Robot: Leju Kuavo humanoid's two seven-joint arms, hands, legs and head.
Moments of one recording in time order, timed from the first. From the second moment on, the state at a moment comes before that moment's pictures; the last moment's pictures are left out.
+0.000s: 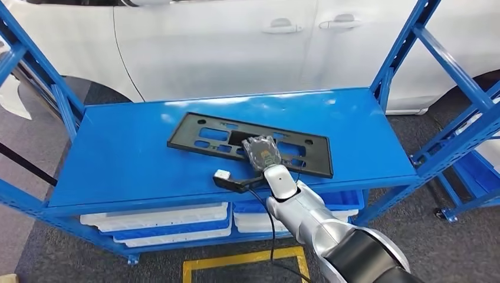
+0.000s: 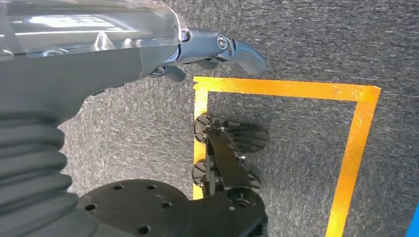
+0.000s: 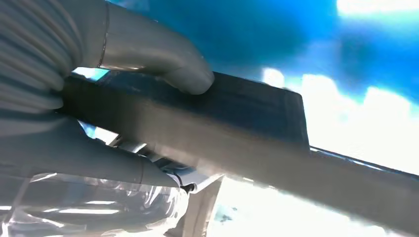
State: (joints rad) left arm -0.06 -0.05 1.28 -0.22 -1.07 -0.03 -0.29; right arm -0.82 0.20 0.49 -0.33 1.38 -0.57 0.00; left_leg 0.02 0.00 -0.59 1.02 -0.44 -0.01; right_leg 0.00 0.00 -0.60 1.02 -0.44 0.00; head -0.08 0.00
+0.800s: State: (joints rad) left arm -0.08 -0.06 1.32 -0.22 -1.01 -0.11 -0.37; right arm -0.41 0.12 0.40 -1.84 -0.39 0.48 -0.61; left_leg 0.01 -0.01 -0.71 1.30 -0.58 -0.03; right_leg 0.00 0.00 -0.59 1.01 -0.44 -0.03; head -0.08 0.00
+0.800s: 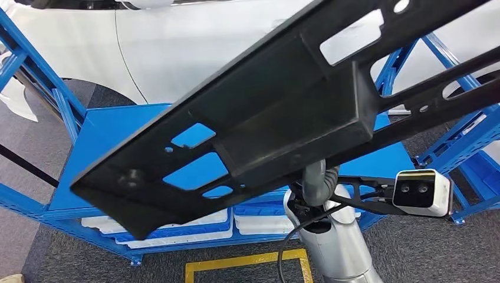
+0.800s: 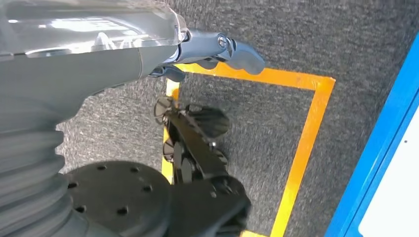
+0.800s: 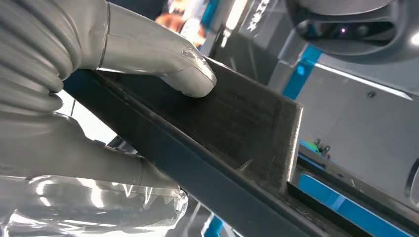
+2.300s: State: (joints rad) left arm -0.09 -0.02 1.31 -0.22 -1.09 -0.11 -0.30; right arm -0.27 0.01 0.40 -1.98 -0.17 0.47 -0.70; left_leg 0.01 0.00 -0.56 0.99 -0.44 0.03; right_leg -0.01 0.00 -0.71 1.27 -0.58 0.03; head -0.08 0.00
